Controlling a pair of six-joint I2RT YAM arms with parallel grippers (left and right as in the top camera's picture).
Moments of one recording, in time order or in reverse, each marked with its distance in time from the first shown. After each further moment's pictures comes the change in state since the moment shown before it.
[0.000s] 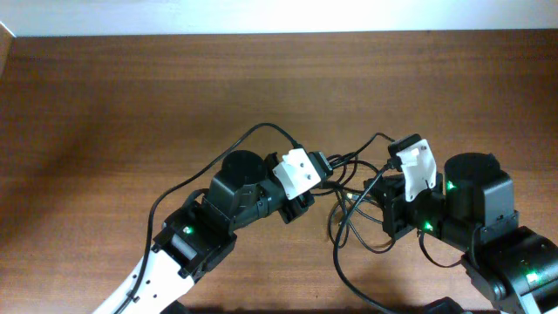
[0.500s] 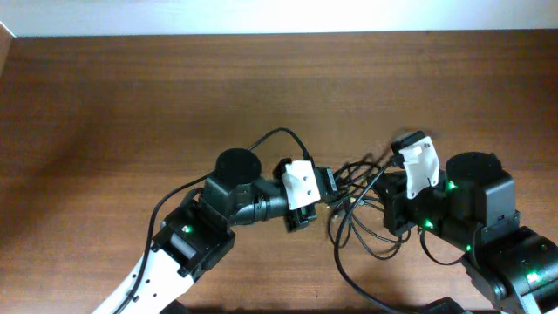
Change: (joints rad) left arm 0.008 0.000 -0.001 0.114 0.323 0.023; right arm 0.000 0.000 0.001 0.019 0.043 -0.001
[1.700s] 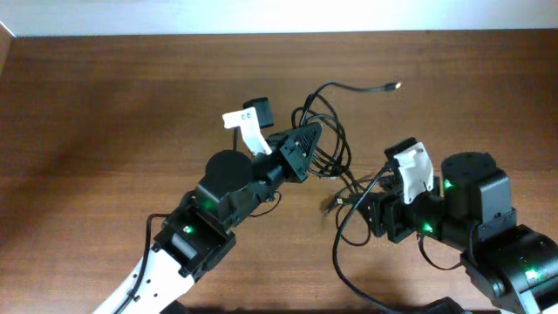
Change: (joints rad) left arm -0.003 0.002 0.000 0.177 -0.537 -1.226; right arm 0.000 0.011 0.007 -0.069 -0.058 0.020
